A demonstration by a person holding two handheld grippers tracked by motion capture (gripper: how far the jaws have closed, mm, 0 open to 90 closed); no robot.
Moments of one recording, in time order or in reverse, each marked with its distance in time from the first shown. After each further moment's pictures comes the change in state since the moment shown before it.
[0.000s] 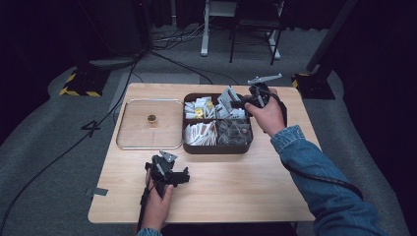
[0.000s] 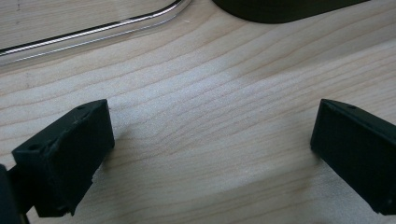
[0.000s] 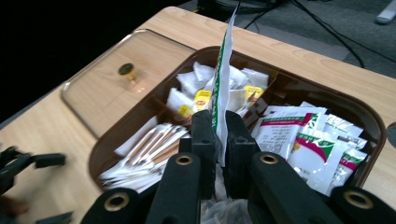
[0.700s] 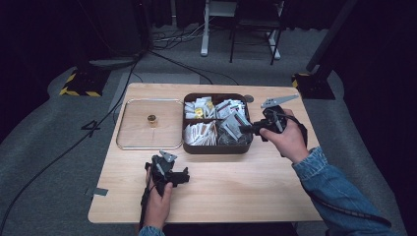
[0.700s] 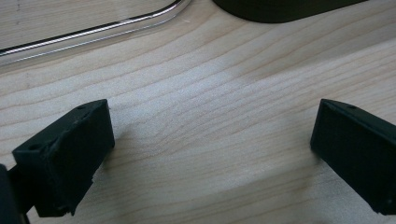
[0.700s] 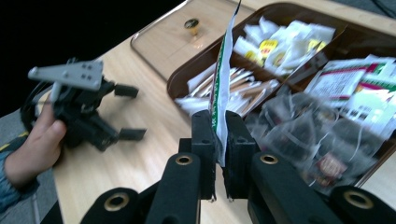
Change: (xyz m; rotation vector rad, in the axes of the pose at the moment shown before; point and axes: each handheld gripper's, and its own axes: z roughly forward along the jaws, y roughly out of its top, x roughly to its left) left arm 0.000 0.000 0.000 0.002 -0.003 0.002; right arm 0.038 -0.053 -0.058 0.059 0.149 -0.081
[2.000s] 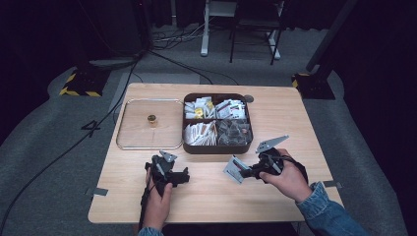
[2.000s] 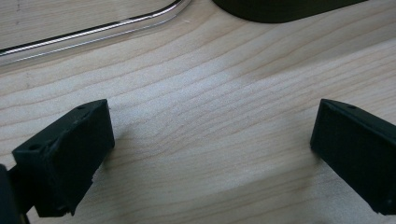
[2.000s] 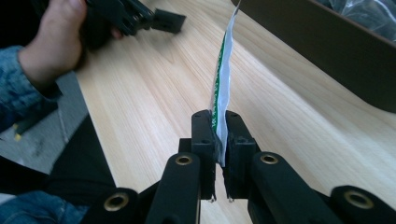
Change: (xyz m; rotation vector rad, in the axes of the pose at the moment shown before) left arm 0.000 0.000 0.000 -0.001 0.000 0.000; right arm 0.040 -0.094 0.021 0.195 0.088 0.009
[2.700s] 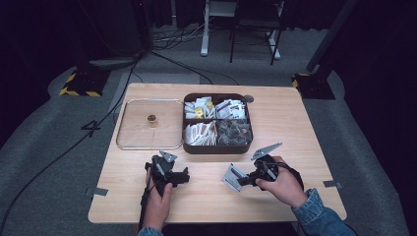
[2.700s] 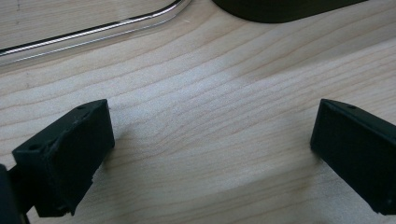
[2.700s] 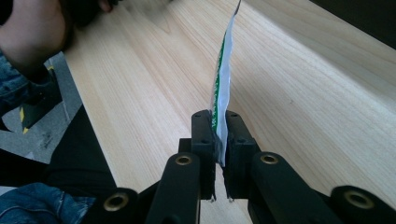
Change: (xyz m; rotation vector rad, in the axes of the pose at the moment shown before) left arm 0.000 0.000 0.000 0.000 0.002 0.002; right arm -0.001 -0.016 0.022 0.072 0.008 0.045
